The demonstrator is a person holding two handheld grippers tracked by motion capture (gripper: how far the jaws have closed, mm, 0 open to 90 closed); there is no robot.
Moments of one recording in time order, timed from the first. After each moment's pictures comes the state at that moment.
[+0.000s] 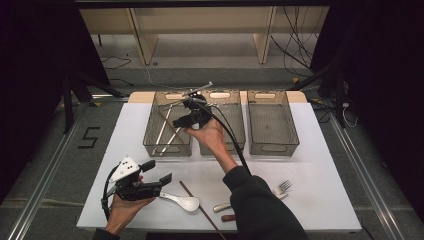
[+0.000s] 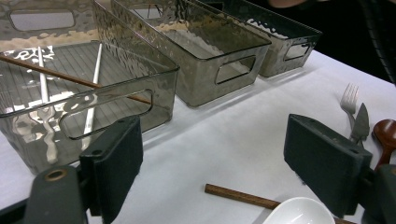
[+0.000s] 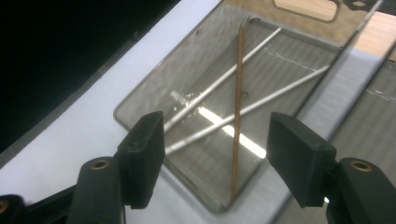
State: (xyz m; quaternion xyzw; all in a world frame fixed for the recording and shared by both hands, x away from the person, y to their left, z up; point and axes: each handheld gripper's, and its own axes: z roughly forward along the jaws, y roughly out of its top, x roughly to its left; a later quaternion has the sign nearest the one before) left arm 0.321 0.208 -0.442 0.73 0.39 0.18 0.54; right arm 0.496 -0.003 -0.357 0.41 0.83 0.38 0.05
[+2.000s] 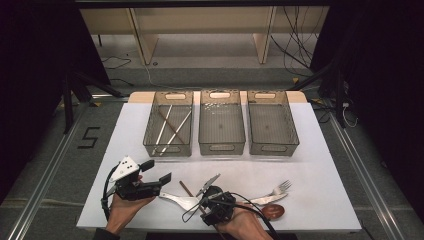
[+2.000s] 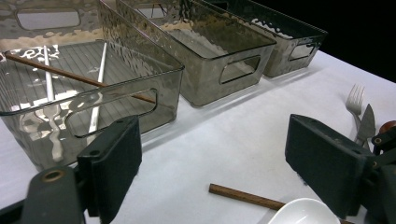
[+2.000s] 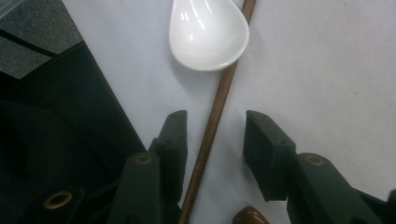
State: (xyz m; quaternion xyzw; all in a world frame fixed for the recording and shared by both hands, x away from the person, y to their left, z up) left arm 0.322 0.208 -0.443 0.72 0.40 0.18 0.53; right arm 0.303 -0.053 -0.460 0.30 0.93 0.20 0.00
